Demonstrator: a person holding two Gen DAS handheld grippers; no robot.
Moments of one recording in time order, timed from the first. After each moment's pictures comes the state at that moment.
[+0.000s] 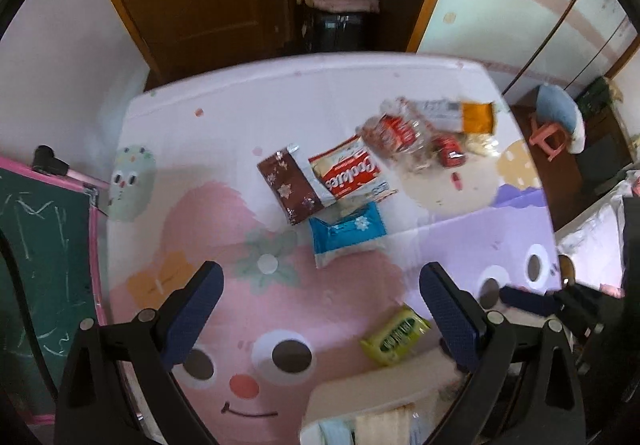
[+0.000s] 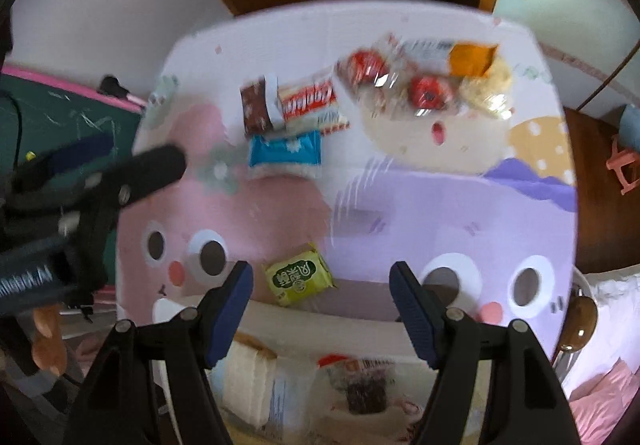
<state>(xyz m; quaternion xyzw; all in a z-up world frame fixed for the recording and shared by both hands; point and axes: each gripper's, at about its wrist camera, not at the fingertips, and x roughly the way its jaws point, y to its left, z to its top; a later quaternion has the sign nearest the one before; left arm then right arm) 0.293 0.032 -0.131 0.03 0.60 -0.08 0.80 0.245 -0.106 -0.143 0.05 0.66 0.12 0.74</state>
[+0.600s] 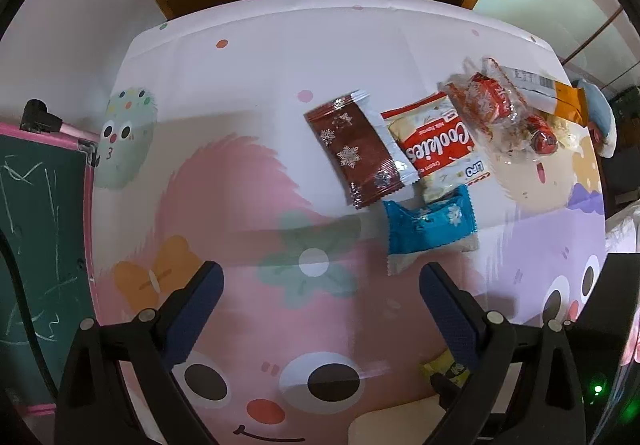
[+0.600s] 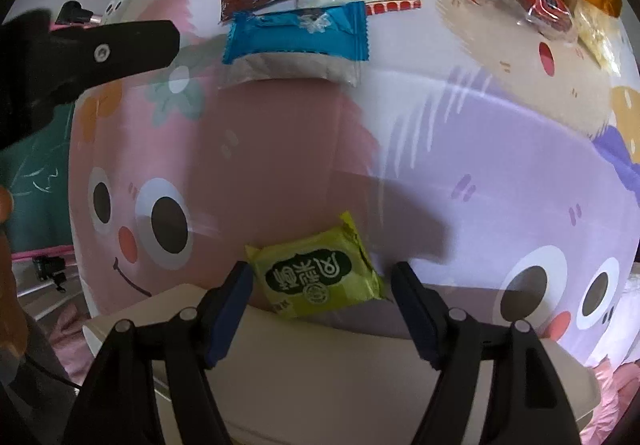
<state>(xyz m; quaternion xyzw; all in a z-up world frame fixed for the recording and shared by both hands) 0.320 0.075 -0.216 0.01 0.65 -0.03 0.76 0.253 -0.051 -0.241 0.00 0.75 0.12 0.65</state>
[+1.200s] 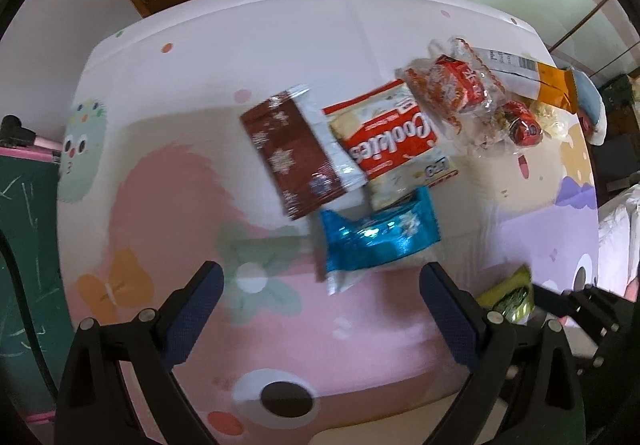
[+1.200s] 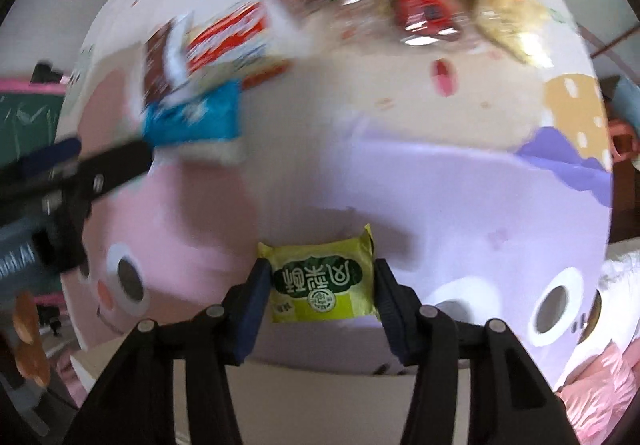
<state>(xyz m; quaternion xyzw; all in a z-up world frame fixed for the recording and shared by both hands) 0.335 0.031 -0.233 0.01 0.66 -0.06 0.75 0.272 -0.110 -0.235 0.03 0.72 0.05 0.70</state>
